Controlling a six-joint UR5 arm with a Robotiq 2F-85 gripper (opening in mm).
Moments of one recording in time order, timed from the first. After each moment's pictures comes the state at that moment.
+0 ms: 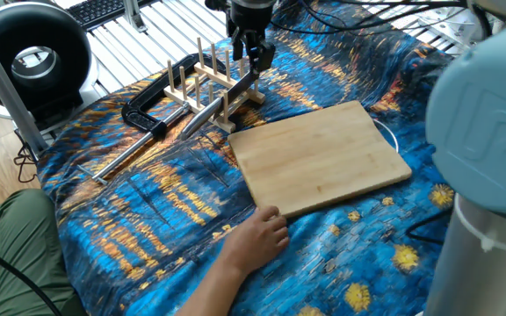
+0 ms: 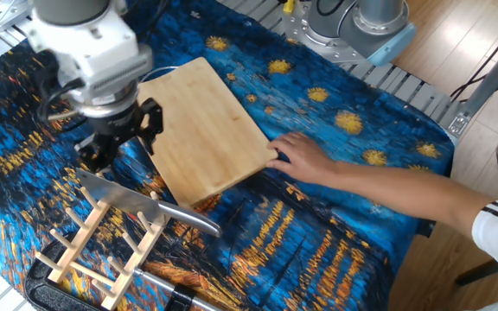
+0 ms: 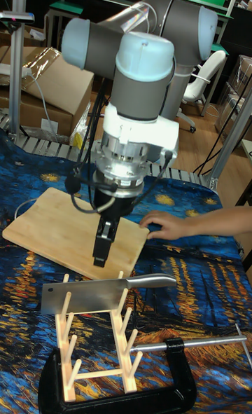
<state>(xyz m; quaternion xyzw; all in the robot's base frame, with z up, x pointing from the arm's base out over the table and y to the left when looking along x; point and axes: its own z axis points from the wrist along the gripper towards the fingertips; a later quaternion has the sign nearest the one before) 0.640 -0.024 0.142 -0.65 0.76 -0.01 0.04</state>
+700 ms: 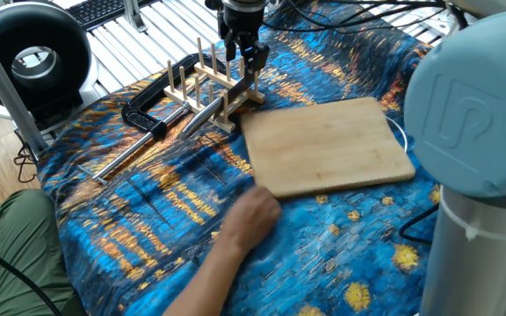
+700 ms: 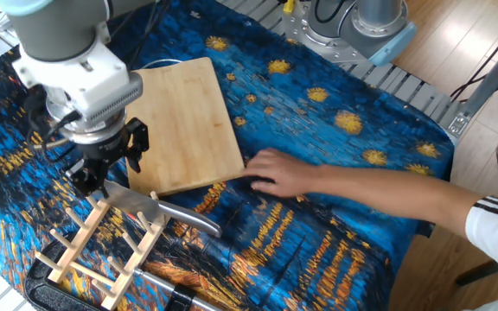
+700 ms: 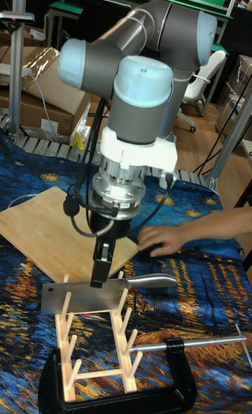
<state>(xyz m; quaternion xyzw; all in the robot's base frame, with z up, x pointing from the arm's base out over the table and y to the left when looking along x) 0.666 -0.024 0.116 -0.69 0.72 -0.02 0.04</state>
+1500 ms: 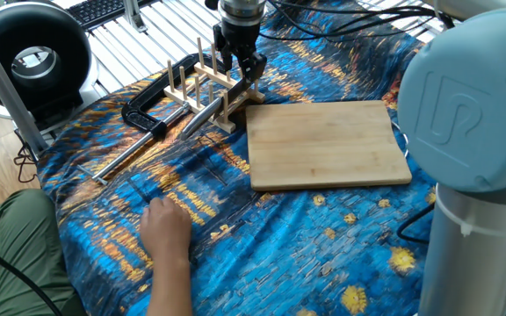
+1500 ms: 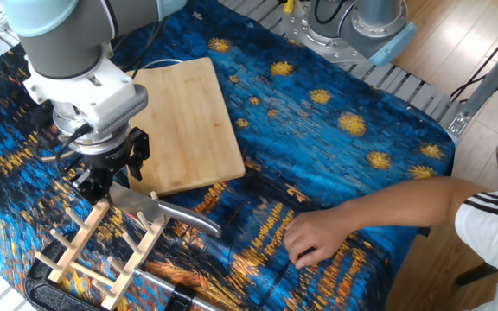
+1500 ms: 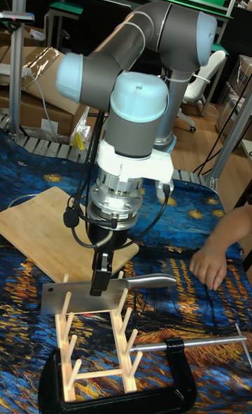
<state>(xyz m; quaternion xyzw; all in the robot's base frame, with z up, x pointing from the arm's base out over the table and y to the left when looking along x) 0.666 -0.024 0.093 -0.71 0.70 -0.02 0.04</state>
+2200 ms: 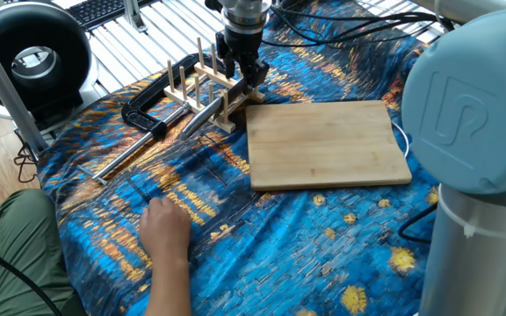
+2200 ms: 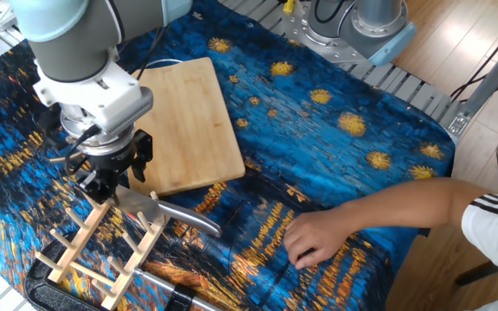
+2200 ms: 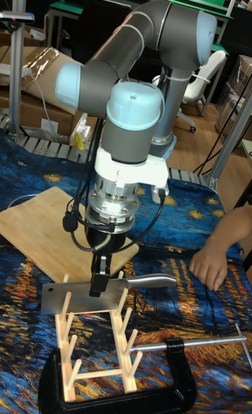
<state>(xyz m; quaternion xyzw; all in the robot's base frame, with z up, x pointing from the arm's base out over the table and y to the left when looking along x) 0.659 -0.023 0.078 -0.71 0.70 -0.02 0.04</state>
